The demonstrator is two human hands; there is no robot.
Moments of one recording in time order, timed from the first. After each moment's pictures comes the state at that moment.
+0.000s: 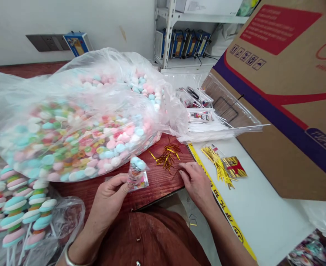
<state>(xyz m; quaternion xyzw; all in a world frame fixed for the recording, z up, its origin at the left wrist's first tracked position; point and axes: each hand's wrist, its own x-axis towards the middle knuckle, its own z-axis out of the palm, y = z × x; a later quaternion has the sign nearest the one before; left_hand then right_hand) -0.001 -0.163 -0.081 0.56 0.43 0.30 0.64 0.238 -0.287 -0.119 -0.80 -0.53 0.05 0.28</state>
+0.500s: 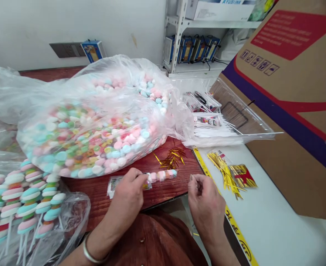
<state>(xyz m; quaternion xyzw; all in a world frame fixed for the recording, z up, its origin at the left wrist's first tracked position) 0.022 -0.173 -0.079 0.86 0.35 0.24 0.29 0.198 -0.294 -0.081 -0.80 -0.48 -0.16 0.31</state>
